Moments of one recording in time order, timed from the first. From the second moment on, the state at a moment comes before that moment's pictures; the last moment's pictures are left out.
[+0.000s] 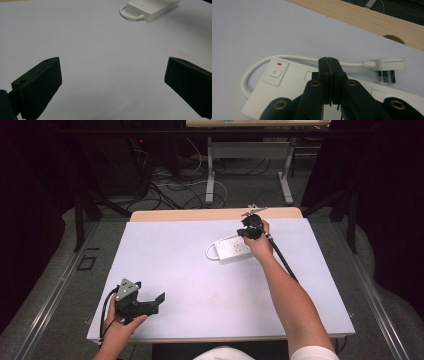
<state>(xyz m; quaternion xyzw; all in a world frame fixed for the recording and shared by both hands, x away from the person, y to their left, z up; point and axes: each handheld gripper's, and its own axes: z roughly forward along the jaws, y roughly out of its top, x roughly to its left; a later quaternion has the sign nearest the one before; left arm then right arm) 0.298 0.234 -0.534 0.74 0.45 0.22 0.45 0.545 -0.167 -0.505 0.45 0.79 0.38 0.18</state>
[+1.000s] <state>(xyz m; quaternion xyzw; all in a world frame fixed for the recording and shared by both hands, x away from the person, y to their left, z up) 0.298 0.235 -0.534 0.74 0.46 0.21 0.45 0.555 -0.161 -0.528 0.46 0.79 0.36 0.17</state>
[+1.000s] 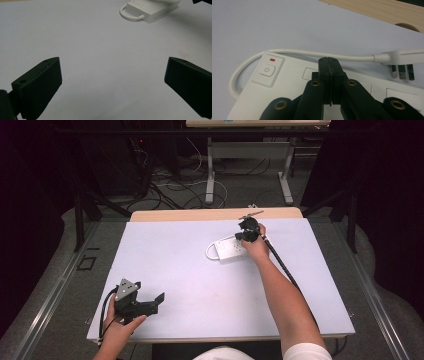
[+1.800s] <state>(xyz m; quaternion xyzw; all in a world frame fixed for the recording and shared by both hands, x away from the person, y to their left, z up) 0.297 0.235 -0.534 0.74 0.46 0.21 0.45 0.555 -0.159 -0.531 0.47 0.79 0.36 0.16</state>
